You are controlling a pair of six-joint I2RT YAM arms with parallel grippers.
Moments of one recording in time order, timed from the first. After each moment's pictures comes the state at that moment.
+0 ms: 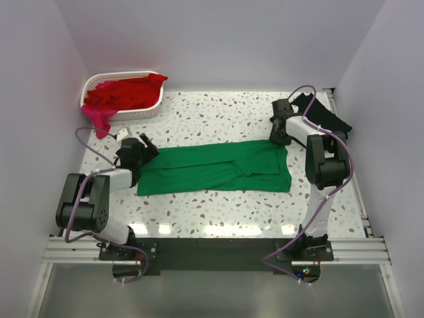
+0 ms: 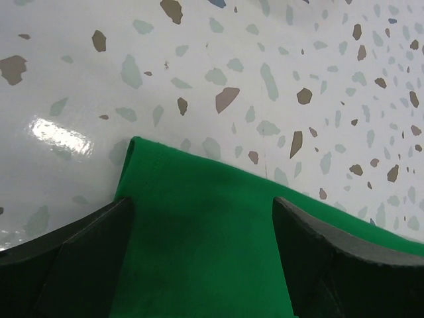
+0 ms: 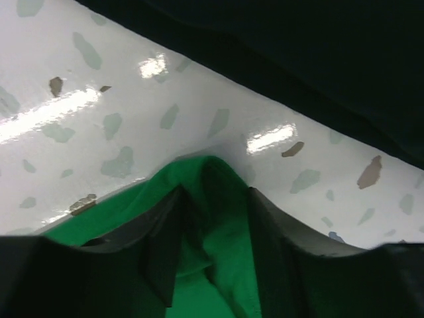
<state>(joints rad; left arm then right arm) -0.06 1.53 0.53 0.42 -0.16 -0.63 0.14 2.04 1.44 -0.50 0.33 0.43</state>
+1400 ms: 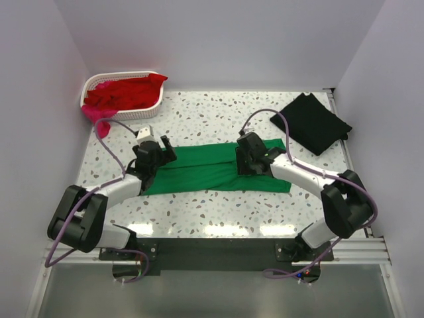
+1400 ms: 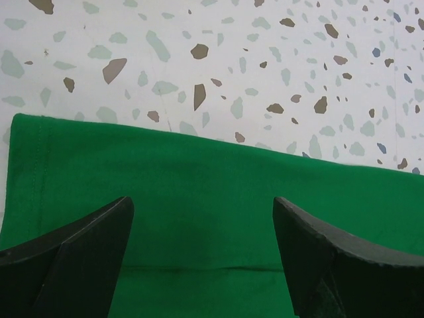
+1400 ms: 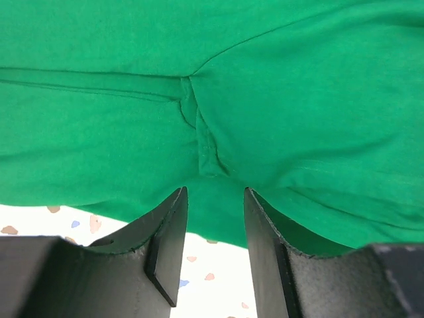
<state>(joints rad) -0.33 1.37 0.52 0.35 -0.30 -0.54 0.64 1.51 0.97 -0.42 0.21 0.46</state>
